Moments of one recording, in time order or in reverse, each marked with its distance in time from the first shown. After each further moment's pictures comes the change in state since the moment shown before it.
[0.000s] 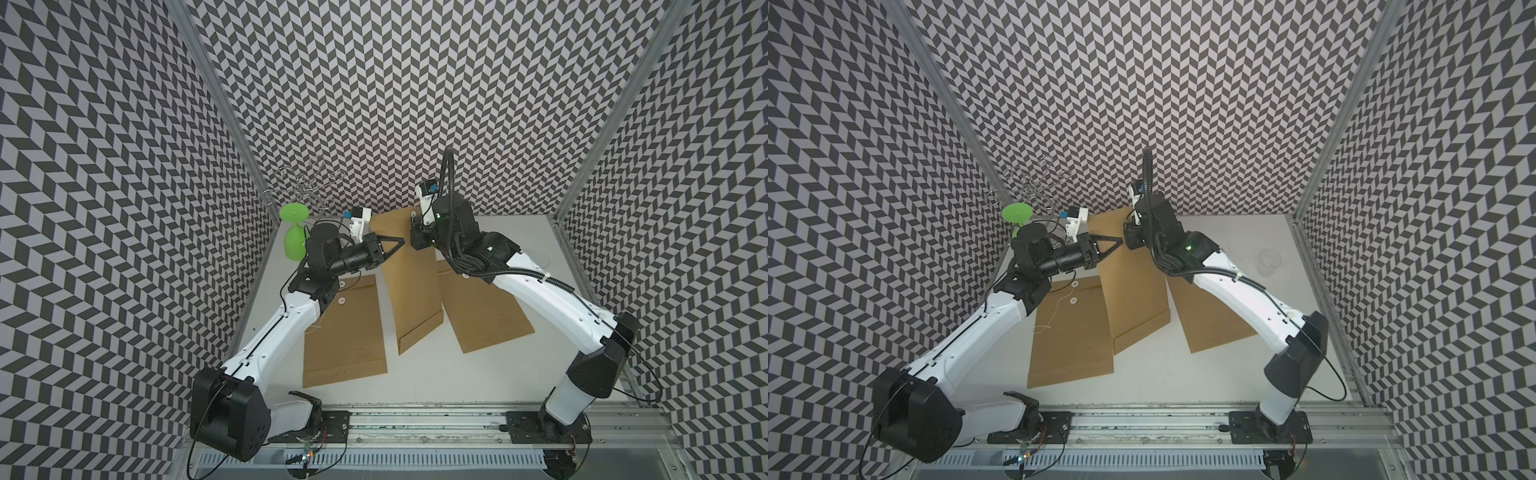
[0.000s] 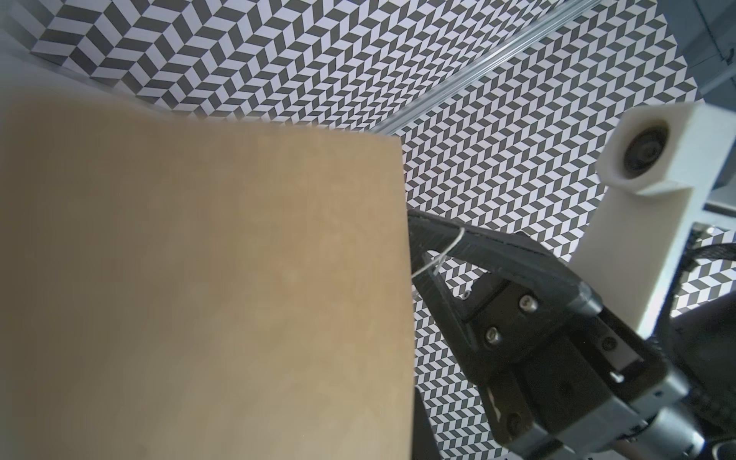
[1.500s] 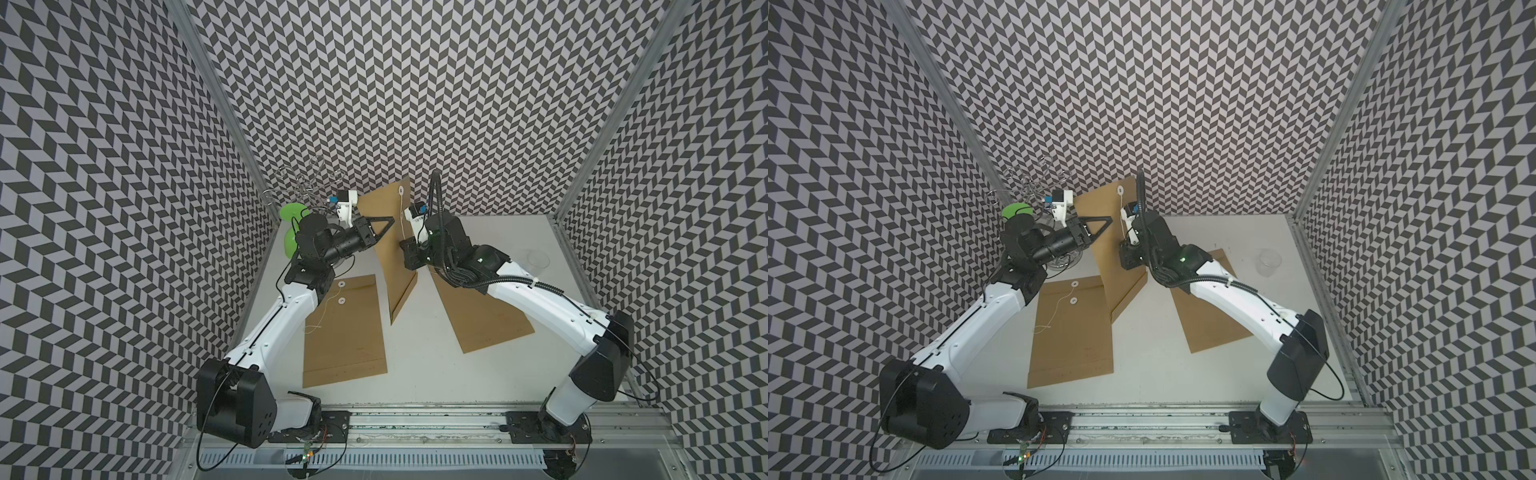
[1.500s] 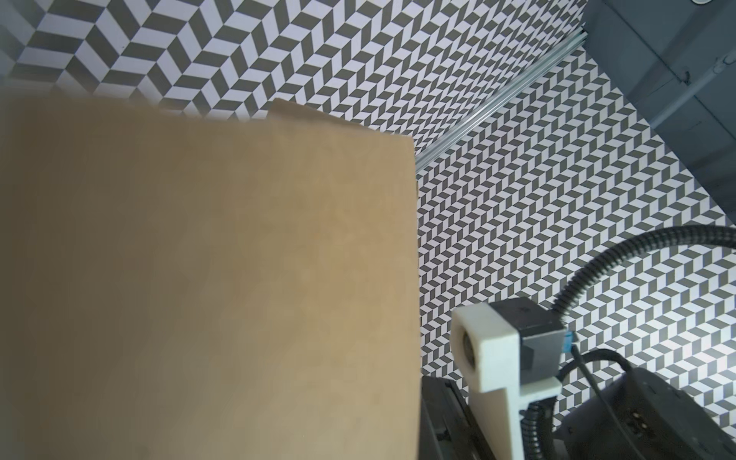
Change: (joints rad) left arm 0.074 0.058 0.071 0.141 -0.025 0.036; right arm 0.016 -0.023 -0.178 0.056 -0.200 0.064
